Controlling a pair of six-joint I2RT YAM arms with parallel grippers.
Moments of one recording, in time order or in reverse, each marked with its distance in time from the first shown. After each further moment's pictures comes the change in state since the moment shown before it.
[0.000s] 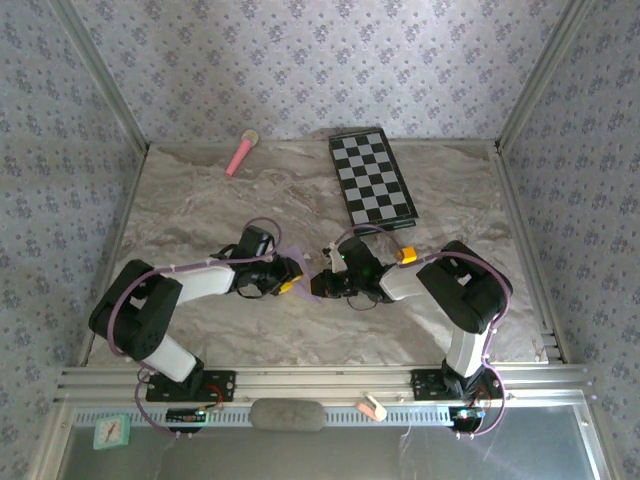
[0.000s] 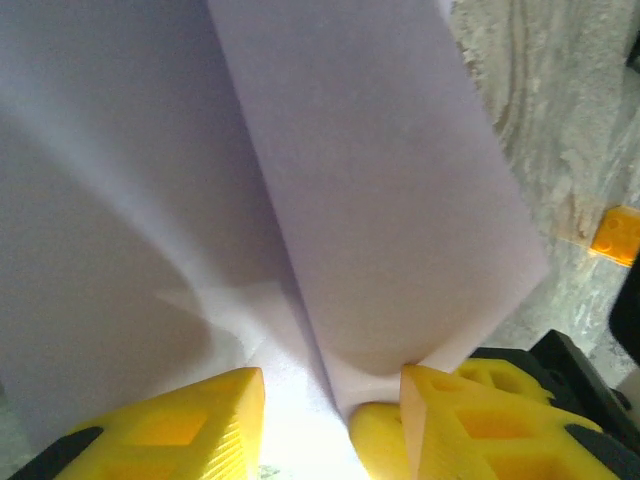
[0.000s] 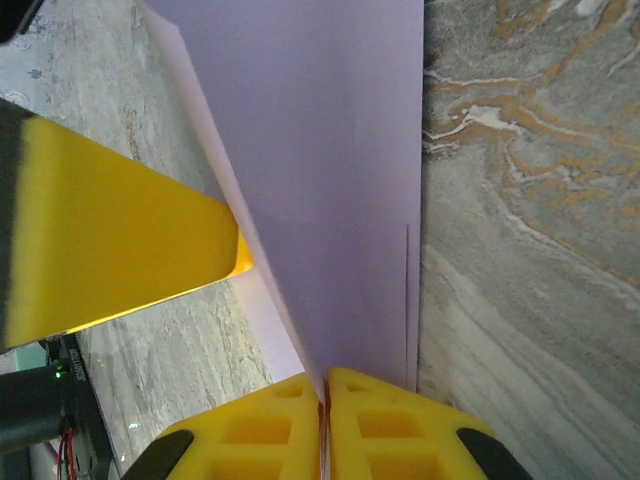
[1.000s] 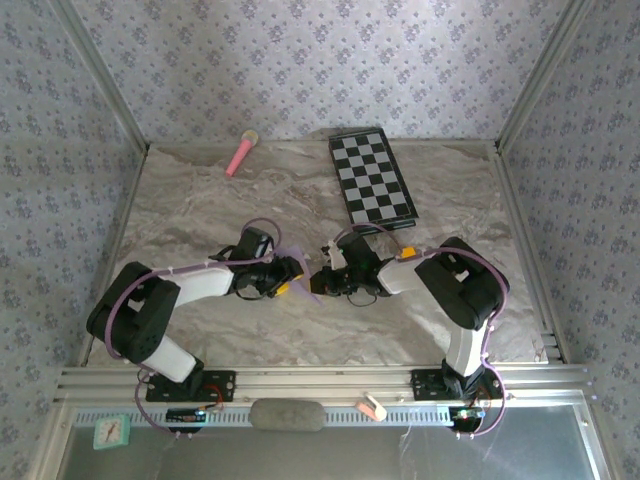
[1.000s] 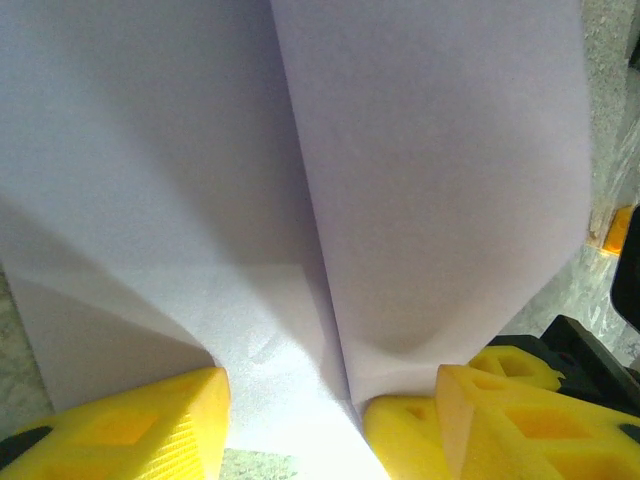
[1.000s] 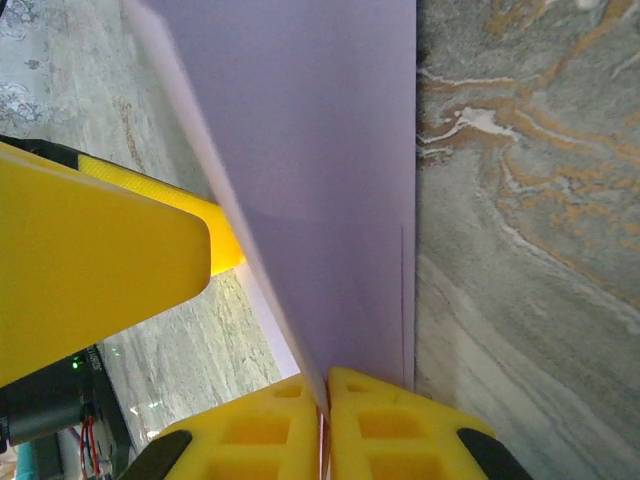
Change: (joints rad) left arm -0.001 -0.022 -0.013 0.002 -0.026 0.030; right arm -0.024 0.030 0.061 -0.089 -0.068 -0.005
